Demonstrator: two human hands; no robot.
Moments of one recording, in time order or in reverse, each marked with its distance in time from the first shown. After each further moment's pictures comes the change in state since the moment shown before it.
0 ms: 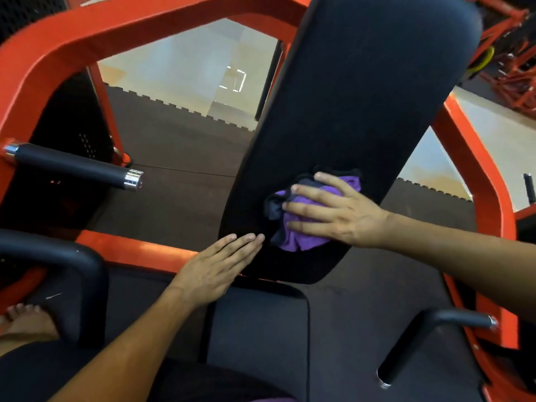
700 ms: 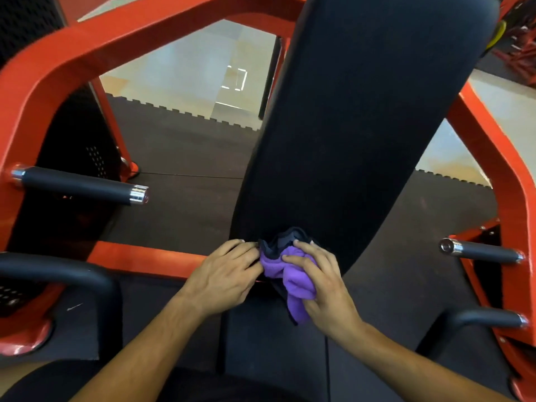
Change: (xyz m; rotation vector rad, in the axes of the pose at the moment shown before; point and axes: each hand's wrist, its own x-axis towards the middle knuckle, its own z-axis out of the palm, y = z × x) left_hand 0.018 -0.009 -0.032 -0.255 0.080 0.007; right_hand 0.023 -0.173 0.004 1.007 0.139 1.086
